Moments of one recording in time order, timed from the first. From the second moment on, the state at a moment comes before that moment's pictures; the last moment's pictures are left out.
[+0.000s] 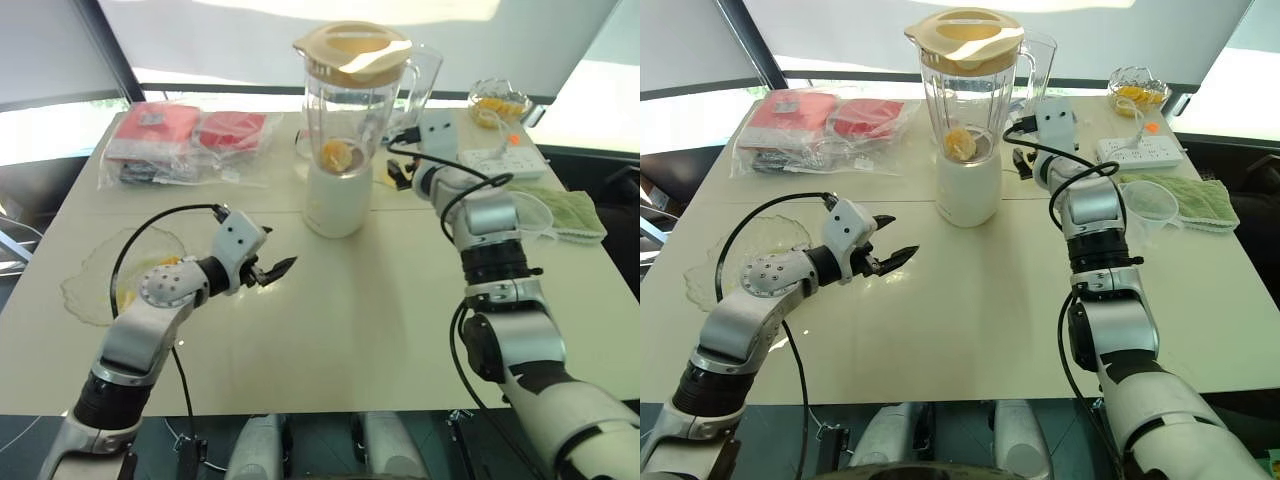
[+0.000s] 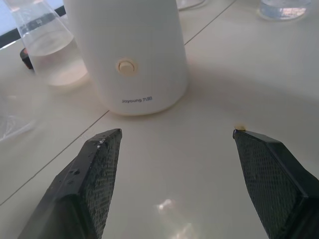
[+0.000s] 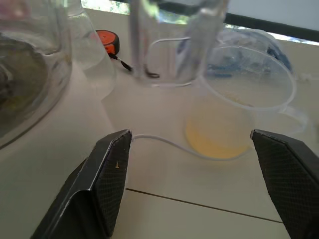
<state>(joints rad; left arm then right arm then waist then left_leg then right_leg) -0.30 0.55 -0.09 -0.37 -0.23 0.58 -0.61 -1.01 -0.31 -0.05 0.47 0.05 0.71 0.13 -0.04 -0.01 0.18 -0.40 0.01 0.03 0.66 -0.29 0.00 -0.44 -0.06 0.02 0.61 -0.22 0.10</state>
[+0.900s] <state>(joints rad) -0.40 0.57 0.09 -0.41 -0.42 0.72 -0.62 -0.96 -0.33 -0.09 0.25 0.05 0.73 0.16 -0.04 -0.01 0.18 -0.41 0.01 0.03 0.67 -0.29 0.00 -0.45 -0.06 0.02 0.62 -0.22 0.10</state>
